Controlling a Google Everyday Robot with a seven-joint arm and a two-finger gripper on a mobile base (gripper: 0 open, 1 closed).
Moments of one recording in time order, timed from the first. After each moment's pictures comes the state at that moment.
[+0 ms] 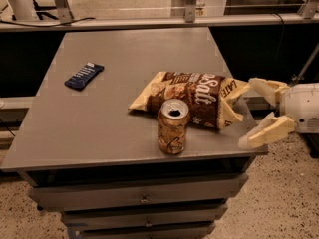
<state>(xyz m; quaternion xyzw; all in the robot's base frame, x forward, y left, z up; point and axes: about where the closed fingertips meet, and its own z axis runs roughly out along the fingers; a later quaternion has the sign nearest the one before) 0.468 -0.189 0.886 -0.48 0.68 0.29 0.47</state>
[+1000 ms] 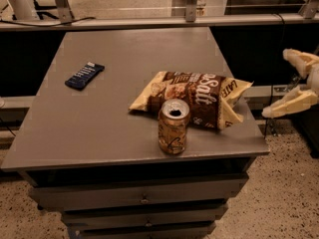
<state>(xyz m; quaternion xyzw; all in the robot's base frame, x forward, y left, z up) 0.544 -0.279 0.905 -0.48 0.67 0.17 0.54</state>
